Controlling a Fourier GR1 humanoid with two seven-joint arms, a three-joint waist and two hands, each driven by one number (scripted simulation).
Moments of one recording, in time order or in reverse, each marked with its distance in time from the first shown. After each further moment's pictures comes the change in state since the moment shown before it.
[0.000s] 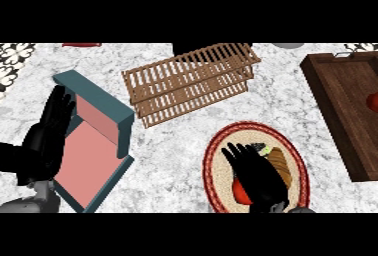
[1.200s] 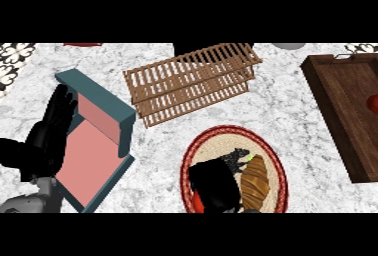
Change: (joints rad) left arm -0.021 -0.022 0.027 0.036 -0.019 -0.031 -0.013; right arm -0.062 0.274 0.096 0.116 0.125 -0.087 0.100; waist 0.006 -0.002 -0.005
